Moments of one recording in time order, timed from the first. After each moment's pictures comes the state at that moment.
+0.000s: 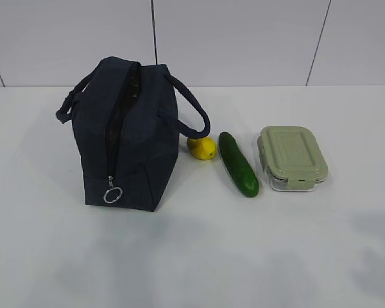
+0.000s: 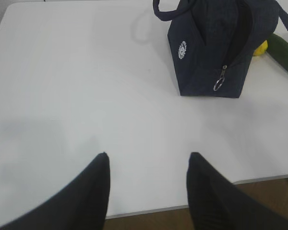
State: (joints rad) left arm 0.00 0.01 -0.53 -0.18 1.10 0.06; right arm 0.02 0.11 -0.54 0.01 1.15 -0.07
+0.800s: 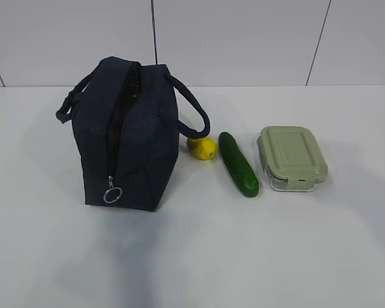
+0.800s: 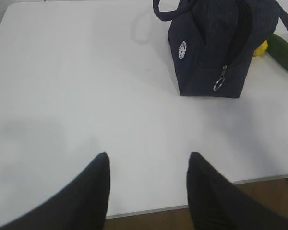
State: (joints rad) left arm 0.00 0.01 -0.53 -0.18 1.10 0.06; right arm 0.02 0.57 -0.75 0.24 0.87 -0.14
